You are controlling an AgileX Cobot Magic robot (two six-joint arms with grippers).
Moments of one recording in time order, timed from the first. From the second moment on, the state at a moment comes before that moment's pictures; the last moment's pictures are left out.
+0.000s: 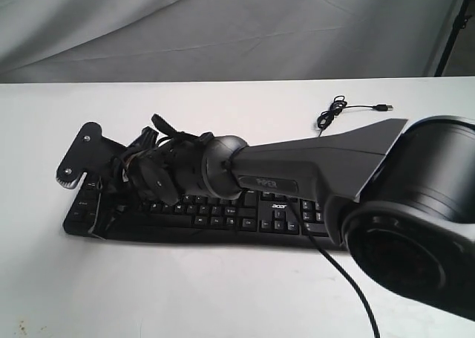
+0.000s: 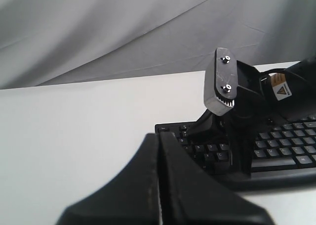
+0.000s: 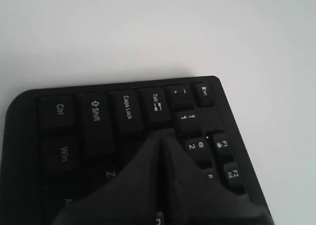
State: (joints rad) left arm -0.18 0.00 0.00 0.04 0.26 -0.02; right arm 0.90 2.40 -1.75 0.07 0.14 -0.53
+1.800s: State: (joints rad) left arm -0.18 0.00 0.00 0.04 0.26 -0.02; right arm 0.89 2.42 -1.75 0.05 0.17 -0.54
